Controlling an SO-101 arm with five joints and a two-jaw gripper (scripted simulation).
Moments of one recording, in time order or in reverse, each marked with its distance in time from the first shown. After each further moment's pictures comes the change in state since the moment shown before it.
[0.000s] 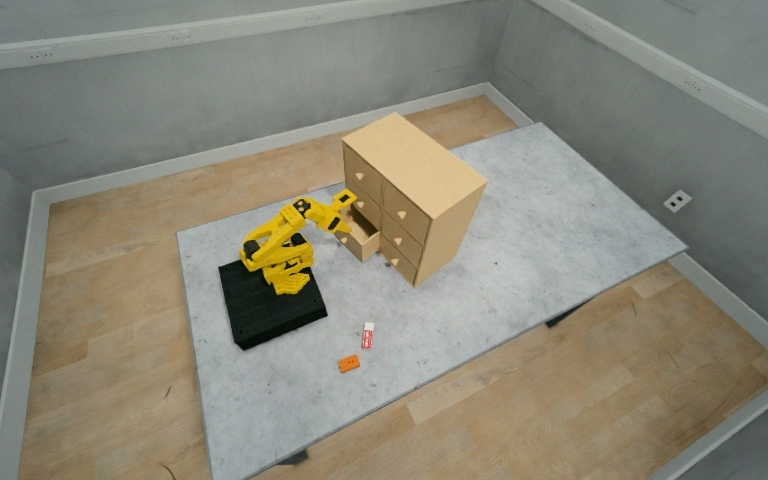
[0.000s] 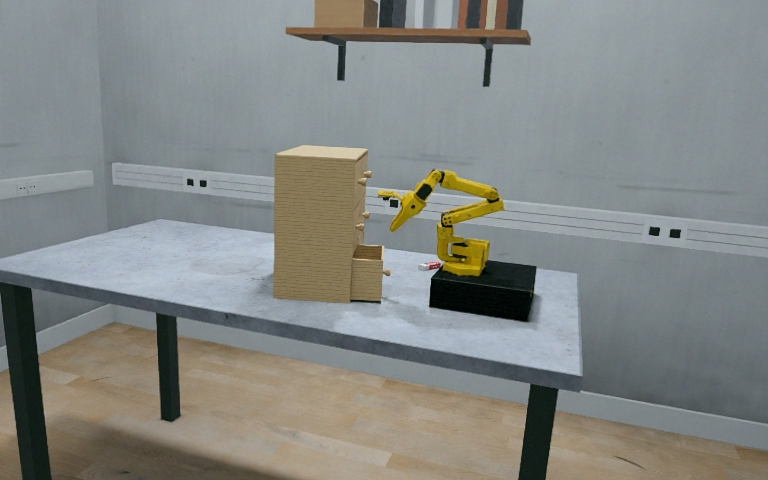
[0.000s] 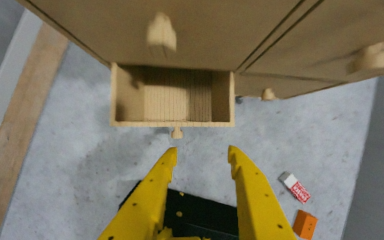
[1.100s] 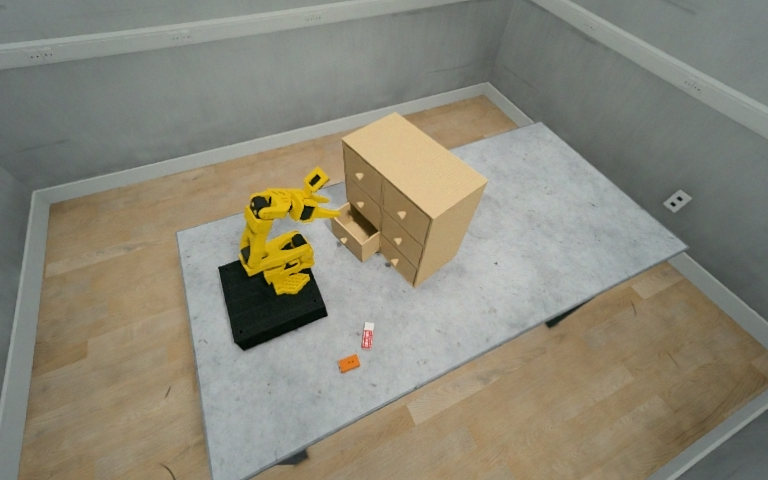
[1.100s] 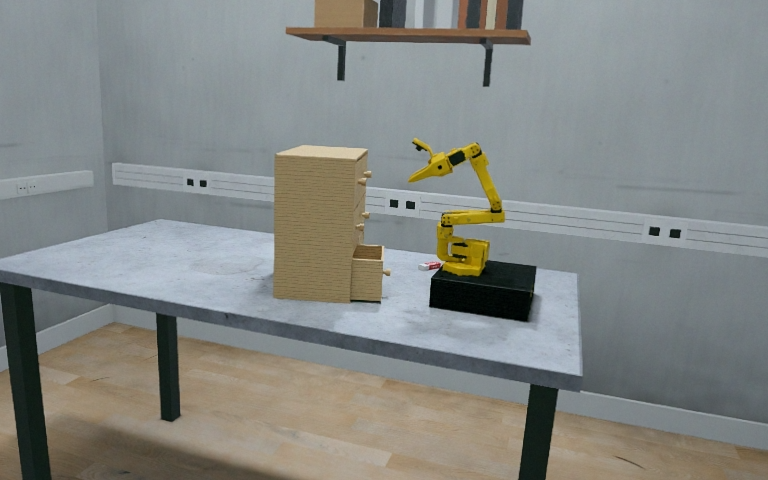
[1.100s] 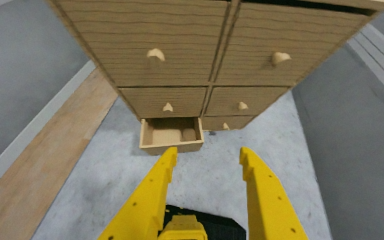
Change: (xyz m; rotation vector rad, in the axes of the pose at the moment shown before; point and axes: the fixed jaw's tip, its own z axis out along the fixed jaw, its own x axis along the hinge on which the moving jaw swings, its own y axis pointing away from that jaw) arm -0.037 -0.013 -0.112 0.086 -0.423 0.073
